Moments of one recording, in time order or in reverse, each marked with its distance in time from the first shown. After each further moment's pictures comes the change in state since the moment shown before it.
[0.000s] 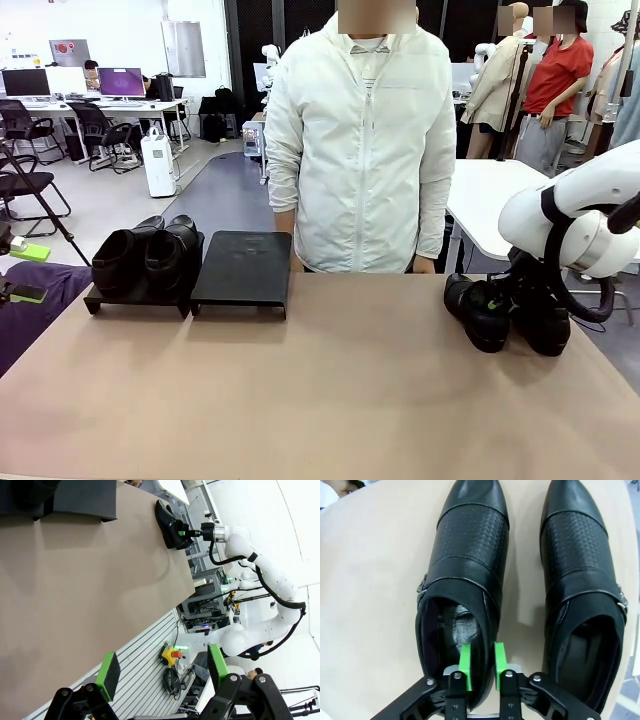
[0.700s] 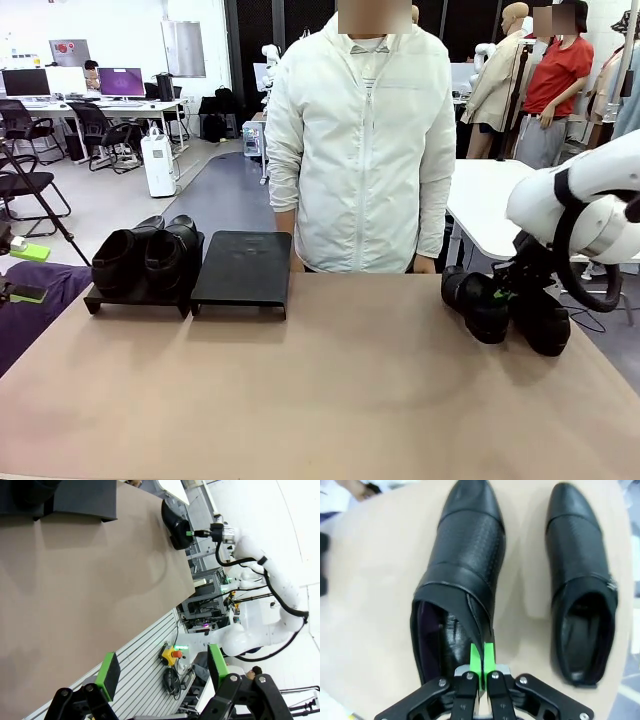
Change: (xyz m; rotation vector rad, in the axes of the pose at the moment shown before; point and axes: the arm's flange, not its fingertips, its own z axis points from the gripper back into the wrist) left arm 0.000 0.000 0.000 0.000 0.000 0.000; right arm -0.009 0.013 0.055 0.066 -0.014 -0.037
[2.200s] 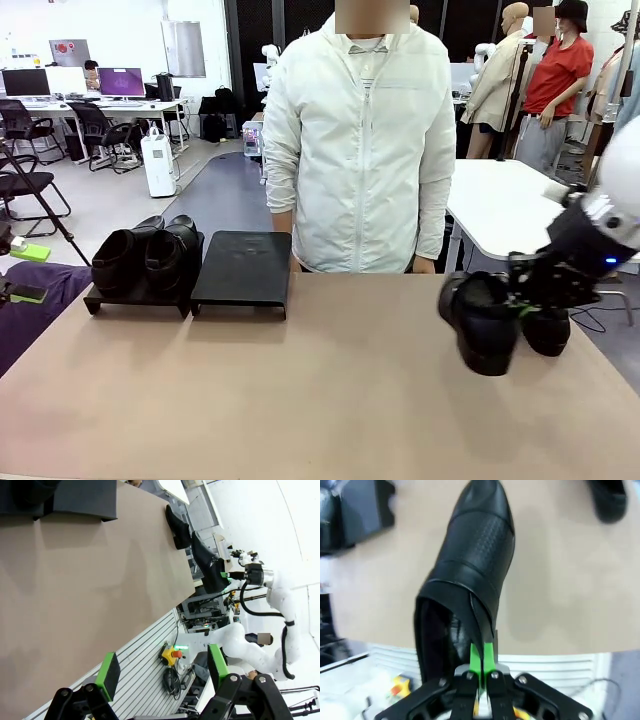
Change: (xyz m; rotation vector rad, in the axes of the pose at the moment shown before) left arm 0.000 0.000 0.000 0.000 0.001 0.001; right arm -0.187 0.144 0.142 0.058 0.017 -0.125
